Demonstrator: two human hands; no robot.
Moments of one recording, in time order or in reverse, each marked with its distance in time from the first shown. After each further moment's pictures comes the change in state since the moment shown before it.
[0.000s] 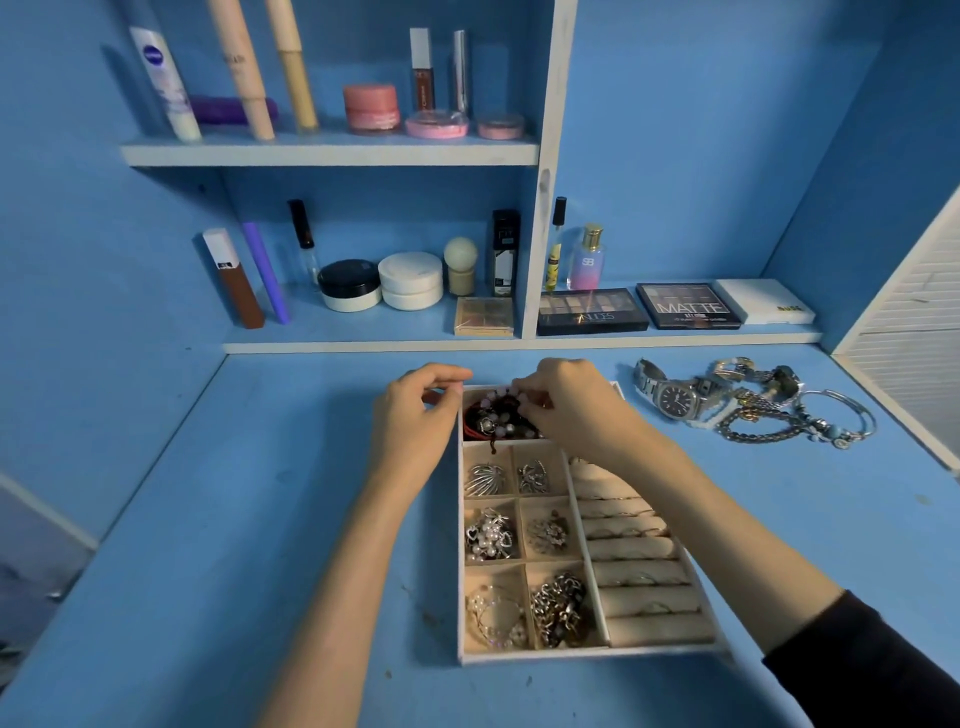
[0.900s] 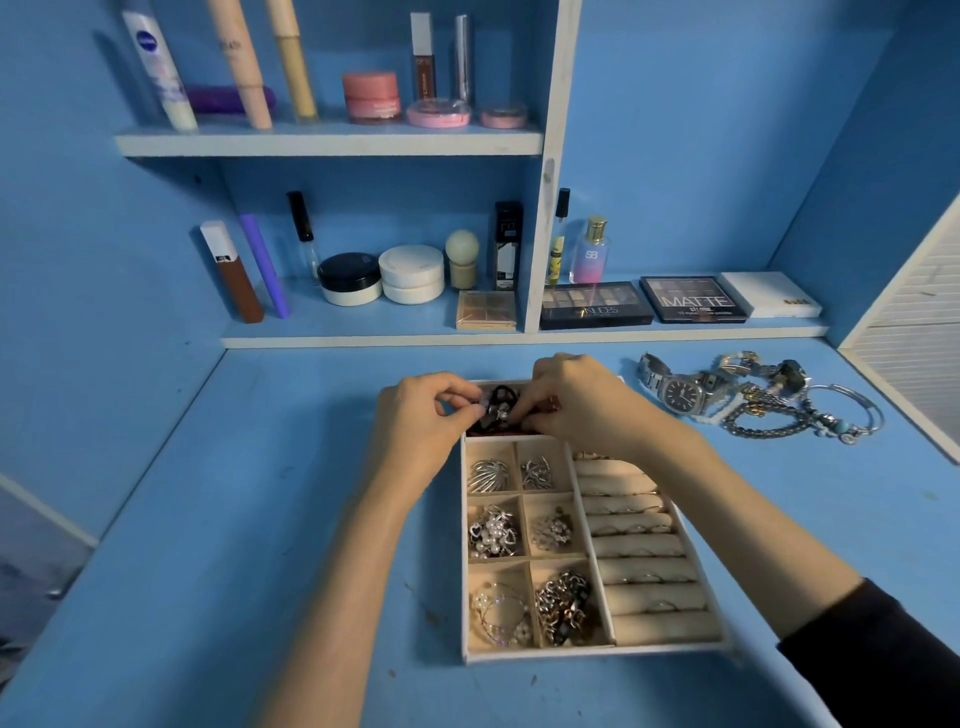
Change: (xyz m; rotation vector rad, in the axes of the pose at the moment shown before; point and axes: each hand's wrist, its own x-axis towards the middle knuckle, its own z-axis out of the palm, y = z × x) left_hand -0.006 0.005 -0.005 0.205 -0.094 0.003; right_hand -0.001 0.007 -0.006 0.003 -0.075 -0.173
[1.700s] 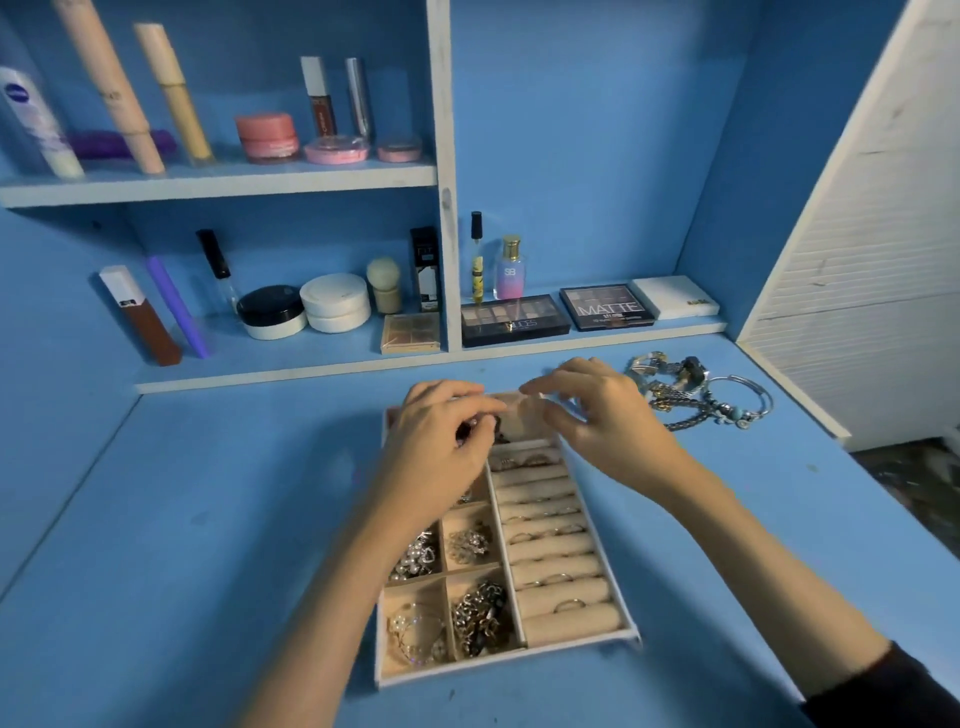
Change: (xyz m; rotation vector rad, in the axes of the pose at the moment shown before) left_hand -0.017 0.055 0.032 0.198 -0.180 0.343; right_hand -0.062 0.042 -0.018 0.155 0.364 0.107
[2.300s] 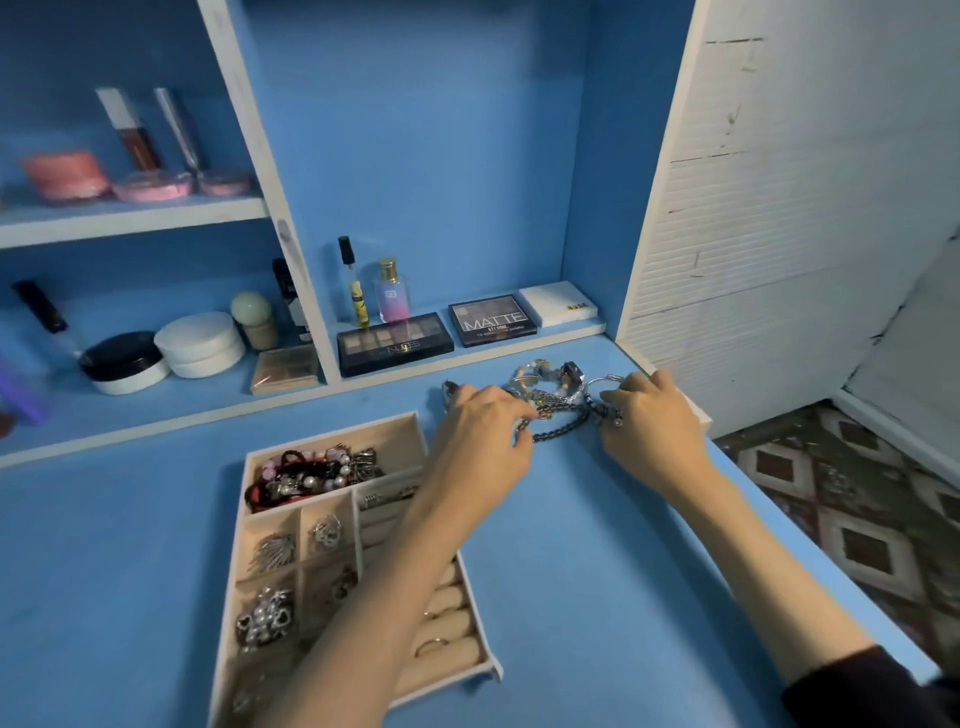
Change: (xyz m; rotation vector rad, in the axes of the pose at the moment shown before) left_hand 0.053 0.092 0.098 0.114 -0.168 0.144; right_hand -0.057 0.116 -0.069 -0.572 0.098 0.479
